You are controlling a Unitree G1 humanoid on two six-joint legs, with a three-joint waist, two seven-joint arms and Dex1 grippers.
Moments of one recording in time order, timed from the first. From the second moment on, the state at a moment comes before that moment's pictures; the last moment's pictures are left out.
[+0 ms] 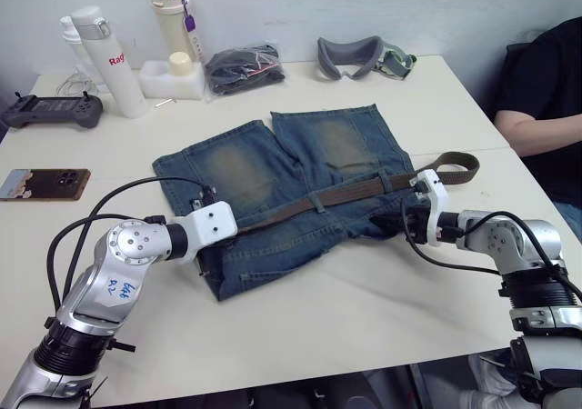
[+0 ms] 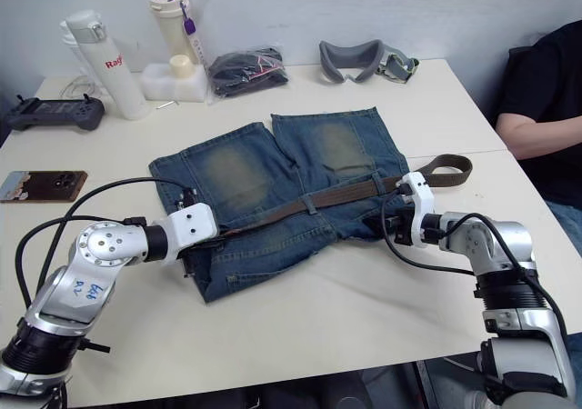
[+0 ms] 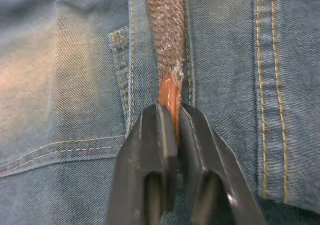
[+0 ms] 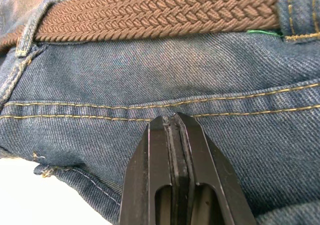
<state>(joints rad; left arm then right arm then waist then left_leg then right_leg) -0.27 0.76 -0.07 -0.38 0.04 0.60 -0.85 -0.58 -0.67 -0.01 0.25 0.57 0.96 0.83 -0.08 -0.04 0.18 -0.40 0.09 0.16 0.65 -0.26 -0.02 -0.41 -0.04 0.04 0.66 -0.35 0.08</state>
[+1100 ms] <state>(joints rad) -0.31 0.72 0.05 -0.40 -0.31 0.83 -0.78 -0.72 -0.82 0.27 0.57 -0.07 0.07 0.85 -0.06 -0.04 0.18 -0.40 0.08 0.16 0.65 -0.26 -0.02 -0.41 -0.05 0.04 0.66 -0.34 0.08</state>
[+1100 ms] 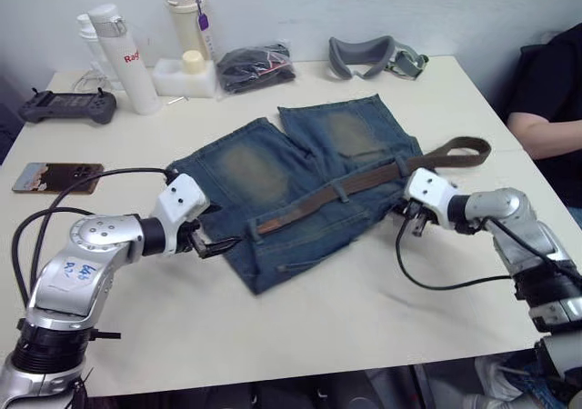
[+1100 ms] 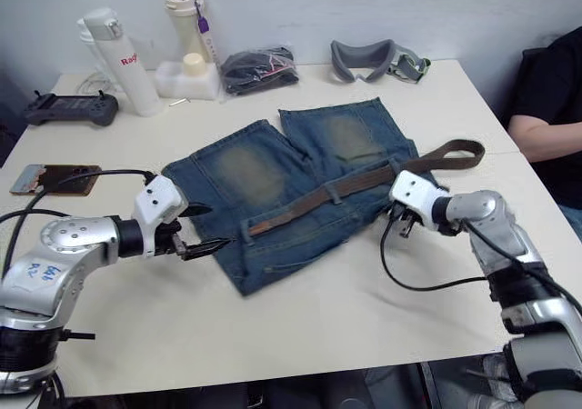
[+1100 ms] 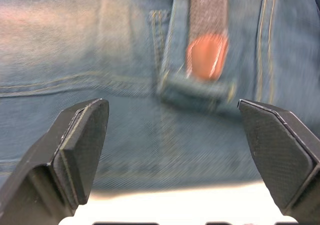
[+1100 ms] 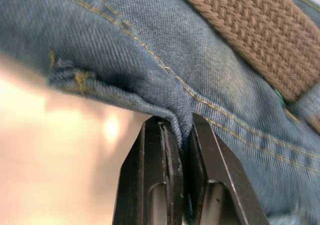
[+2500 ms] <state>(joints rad) -0.38 0.63 -0.03 -0.39 -0.35 0.83 -0.70 -0.77 -0.27 -0.63 0.16 0.66 1.61 0.47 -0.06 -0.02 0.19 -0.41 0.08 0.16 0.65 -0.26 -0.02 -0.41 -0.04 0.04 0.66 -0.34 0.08</state>
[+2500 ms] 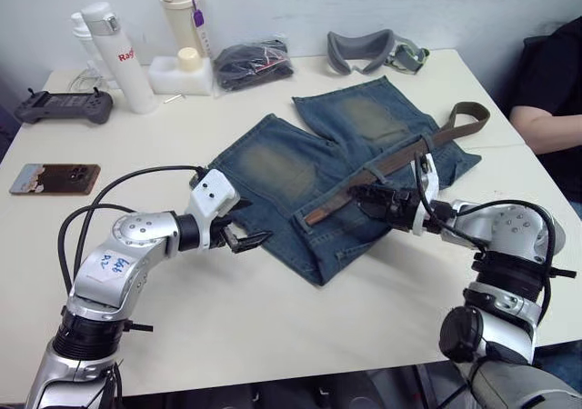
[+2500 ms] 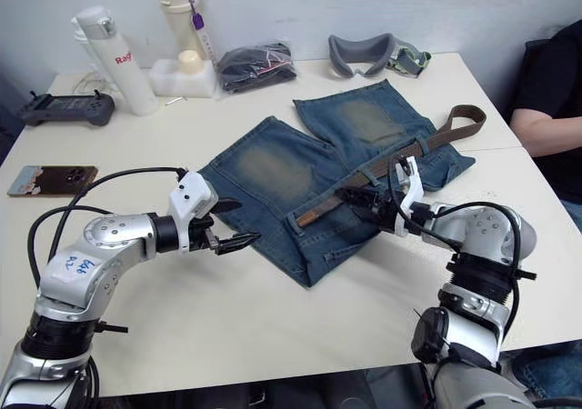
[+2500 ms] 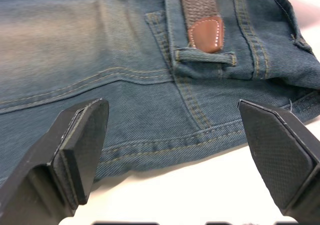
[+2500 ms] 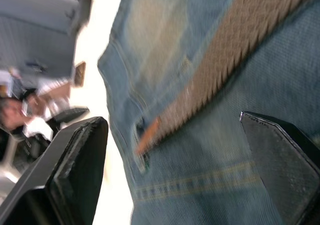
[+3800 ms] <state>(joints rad) -0.34 0.64 -0.01 -0.42 -0.36 0.81 -0.68 -0.63 -0.12 -0.46 0.18 0.73 1.14 0.48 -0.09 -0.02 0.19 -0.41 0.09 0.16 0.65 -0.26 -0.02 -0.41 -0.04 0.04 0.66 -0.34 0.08</state>
